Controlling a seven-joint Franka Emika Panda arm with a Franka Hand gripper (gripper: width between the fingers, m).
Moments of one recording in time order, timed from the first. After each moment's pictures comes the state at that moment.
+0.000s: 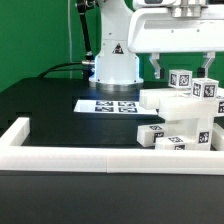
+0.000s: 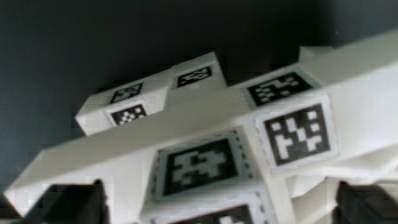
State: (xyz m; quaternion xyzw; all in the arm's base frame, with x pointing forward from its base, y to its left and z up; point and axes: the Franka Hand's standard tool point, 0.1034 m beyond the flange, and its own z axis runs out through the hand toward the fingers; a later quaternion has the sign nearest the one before) arm 0.522 0.082 0.119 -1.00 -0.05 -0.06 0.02
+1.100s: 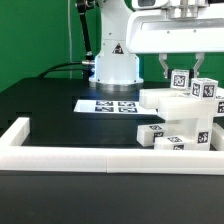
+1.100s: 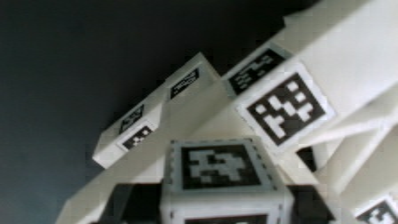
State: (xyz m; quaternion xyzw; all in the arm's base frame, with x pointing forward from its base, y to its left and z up) arm 0.522 0.083 0.118 -0.98 0.21 -0.05 0.03
